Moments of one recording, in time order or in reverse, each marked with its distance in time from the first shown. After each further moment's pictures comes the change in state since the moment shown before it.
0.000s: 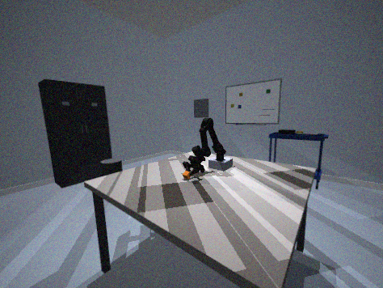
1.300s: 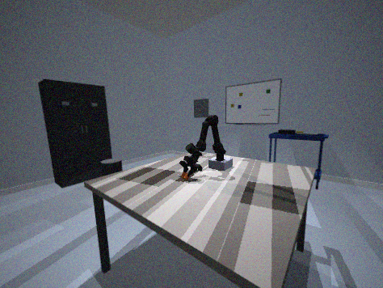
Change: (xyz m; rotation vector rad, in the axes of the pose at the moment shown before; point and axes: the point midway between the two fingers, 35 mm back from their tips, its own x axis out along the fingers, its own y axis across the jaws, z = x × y) arm 0.016 -0.004 0.013 0.004 0.293 -0.003
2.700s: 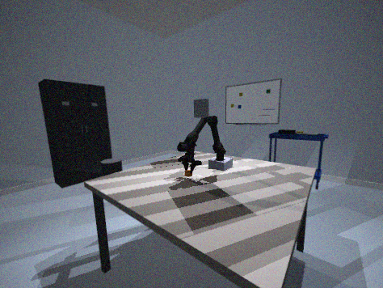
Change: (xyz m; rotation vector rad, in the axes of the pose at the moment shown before) arm -0.025 0.003 0.011 0.003 0.589 0.005
